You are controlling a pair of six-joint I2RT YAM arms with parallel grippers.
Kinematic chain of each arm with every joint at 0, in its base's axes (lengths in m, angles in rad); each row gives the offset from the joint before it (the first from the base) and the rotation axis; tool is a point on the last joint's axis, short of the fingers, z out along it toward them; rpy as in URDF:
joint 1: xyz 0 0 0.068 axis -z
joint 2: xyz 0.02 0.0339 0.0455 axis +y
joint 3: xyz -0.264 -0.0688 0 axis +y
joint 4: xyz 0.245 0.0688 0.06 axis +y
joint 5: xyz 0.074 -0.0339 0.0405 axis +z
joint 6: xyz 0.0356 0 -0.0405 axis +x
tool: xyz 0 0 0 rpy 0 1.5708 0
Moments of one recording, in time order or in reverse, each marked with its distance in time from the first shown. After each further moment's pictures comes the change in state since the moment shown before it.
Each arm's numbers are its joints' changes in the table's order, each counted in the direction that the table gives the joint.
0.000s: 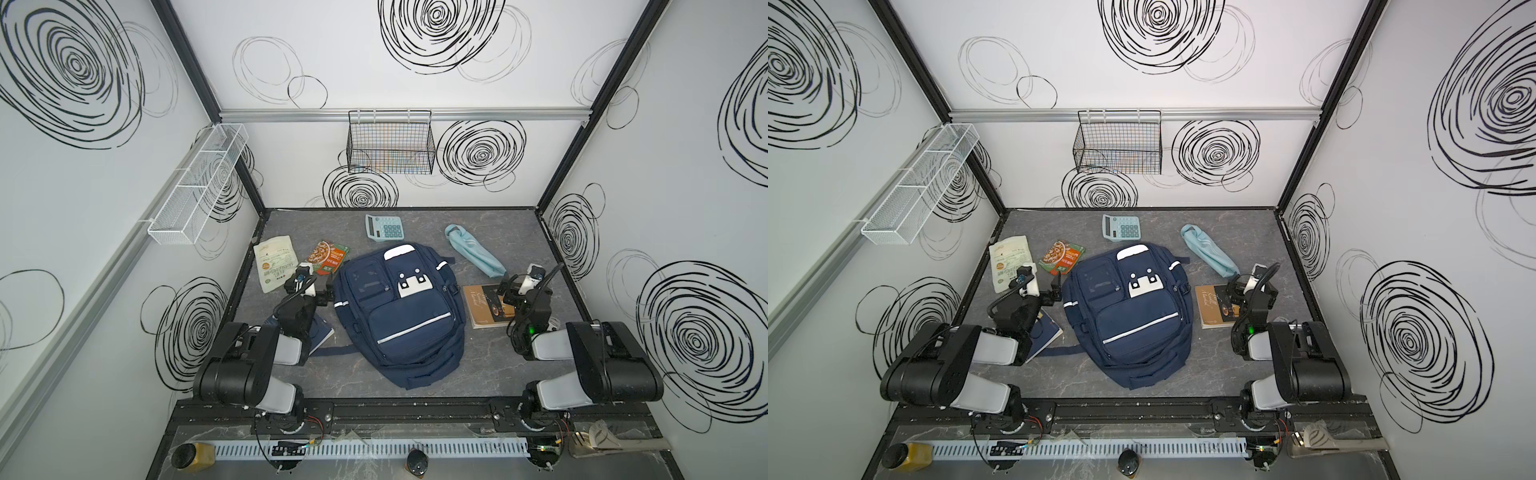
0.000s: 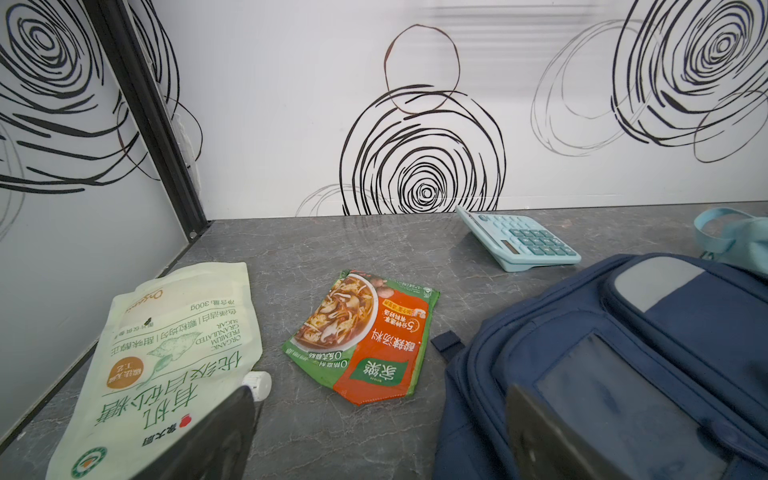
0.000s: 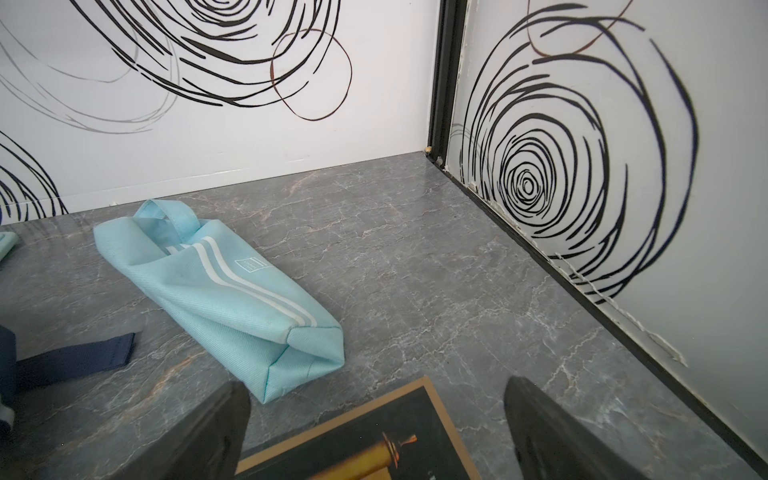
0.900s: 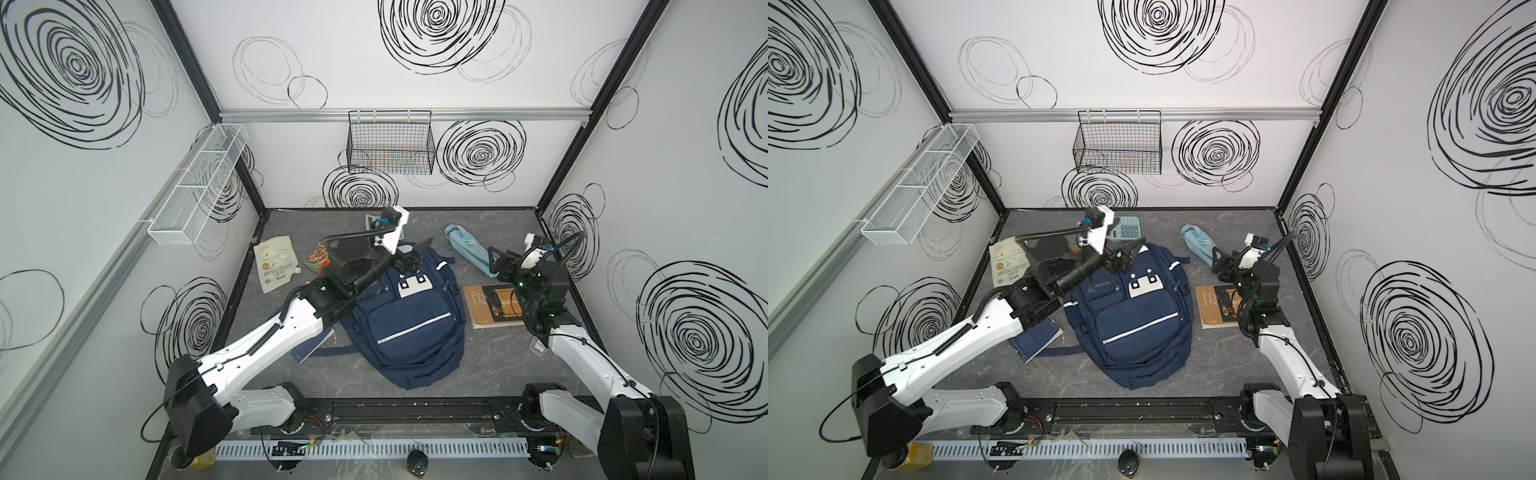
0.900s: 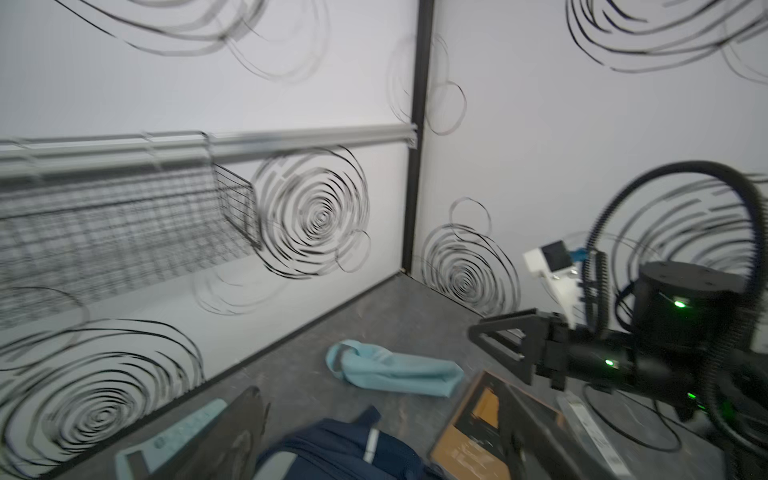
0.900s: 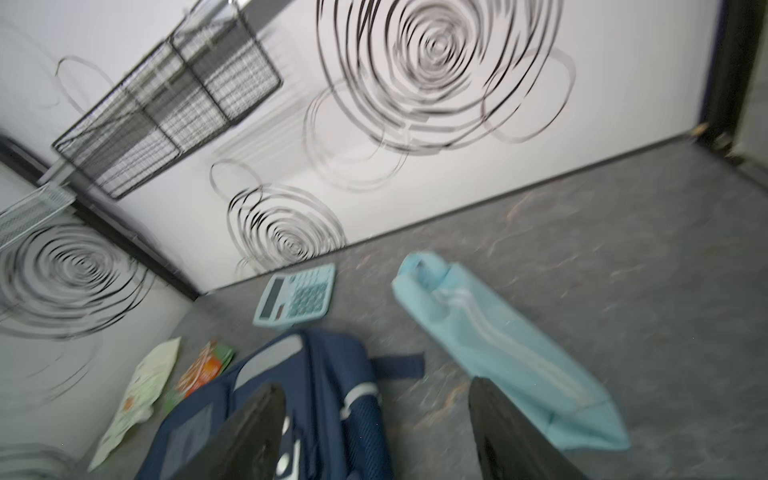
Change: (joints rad) left arm 0.769 -0.192 -0.975 1.160 -0.045 -0.023; right arm -0.076 -0.443 -0.290 0.737 0.569 0.401
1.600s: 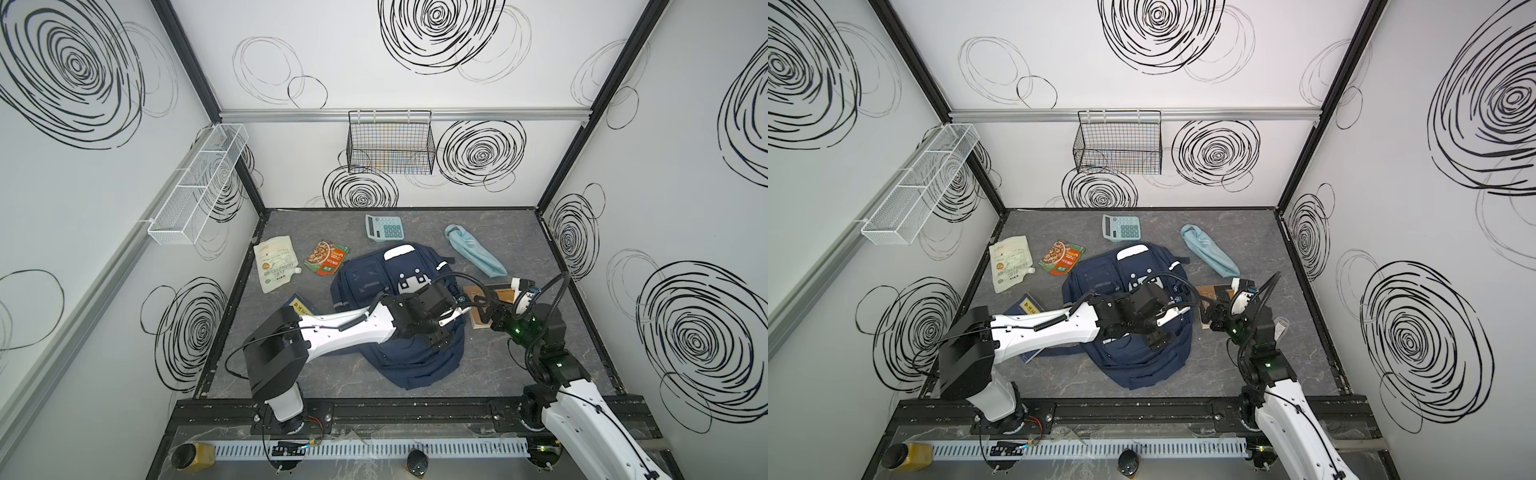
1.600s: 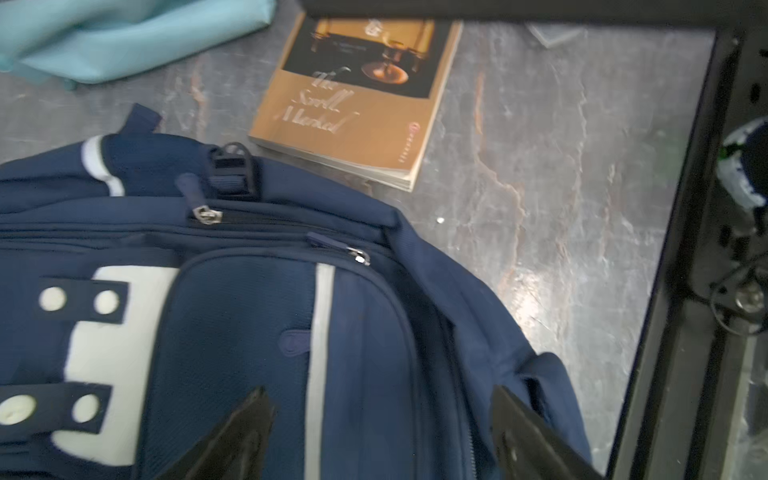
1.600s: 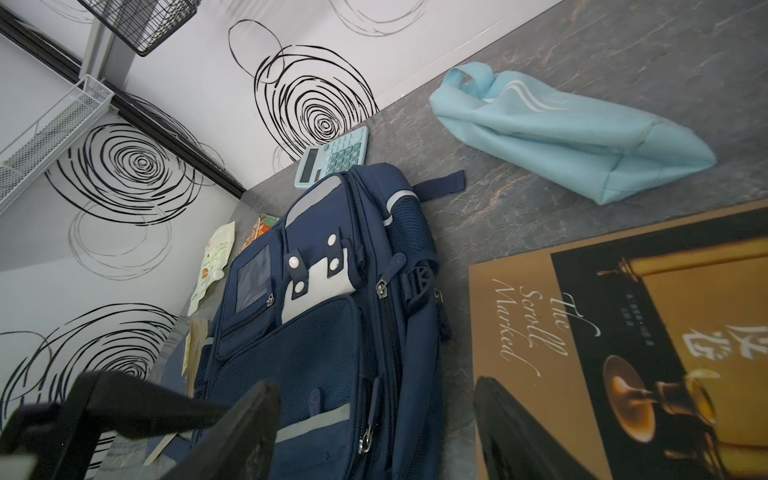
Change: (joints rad) left arm 0.283 0.399 -0.052 0.483 0.066 0.126; right arm -0.125 -0.481 0.232 0.391 -0.027 0.051
